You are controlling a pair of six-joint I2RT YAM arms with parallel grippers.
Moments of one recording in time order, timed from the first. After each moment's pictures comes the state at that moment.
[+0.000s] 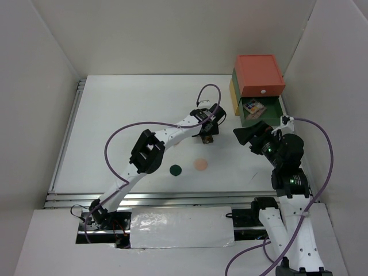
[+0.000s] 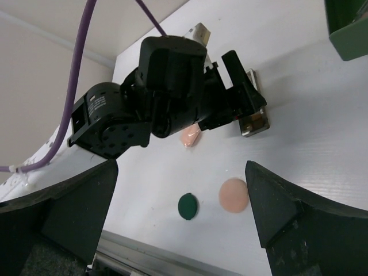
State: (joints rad) left arm -0.83 2.55 2.32 -0.84 -0.41 -0.88; right arm -0.01 0.55 0.72 -0.40 -0.33 0.72
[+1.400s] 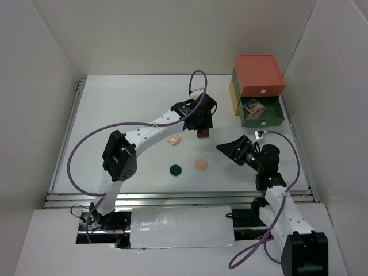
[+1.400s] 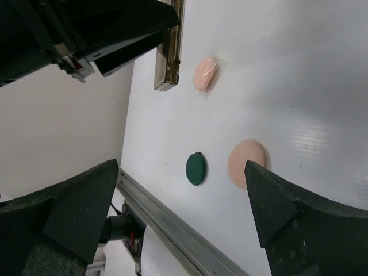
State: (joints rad) left arm -0.83 2.12 1.97 -0.75 -0.32 -0.82; right arm 0.01 0.68 0.21 0.22 -0.62 0.92
